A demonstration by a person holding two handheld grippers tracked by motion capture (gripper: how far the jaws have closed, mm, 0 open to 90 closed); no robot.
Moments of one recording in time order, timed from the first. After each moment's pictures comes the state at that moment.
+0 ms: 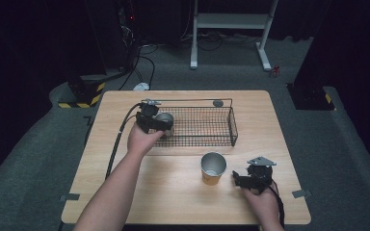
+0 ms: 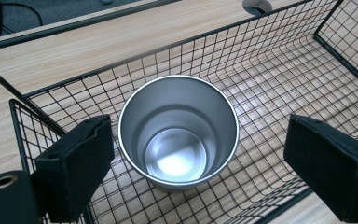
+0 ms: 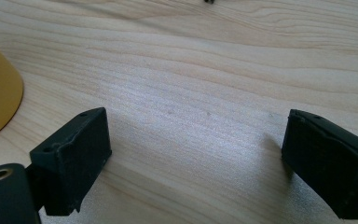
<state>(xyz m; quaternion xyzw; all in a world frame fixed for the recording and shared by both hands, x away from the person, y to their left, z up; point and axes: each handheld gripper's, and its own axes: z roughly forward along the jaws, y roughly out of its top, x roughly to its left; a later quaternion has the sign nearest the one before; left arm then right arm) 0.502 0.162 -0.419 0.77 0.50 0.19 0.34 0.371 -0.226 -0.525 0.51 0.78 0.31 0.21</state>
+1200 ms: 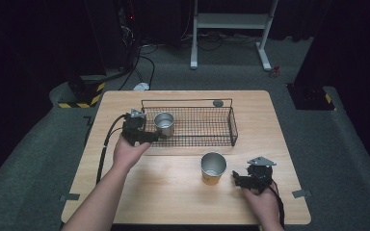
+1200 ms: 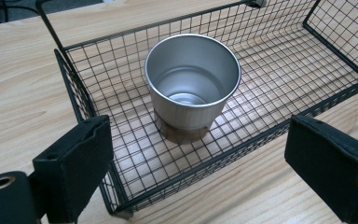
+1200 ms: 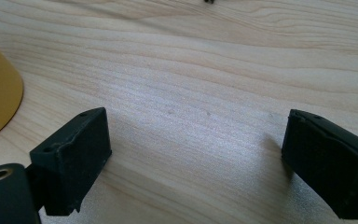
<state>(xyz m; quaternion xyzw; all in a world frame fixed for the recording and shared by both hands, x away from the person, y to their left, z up) 0.453 0.199 -0.419 0.76 0.50 0.20 0.36 0.371 -0.226 -0.525 0.51 0.78 0.31 0.21</state>
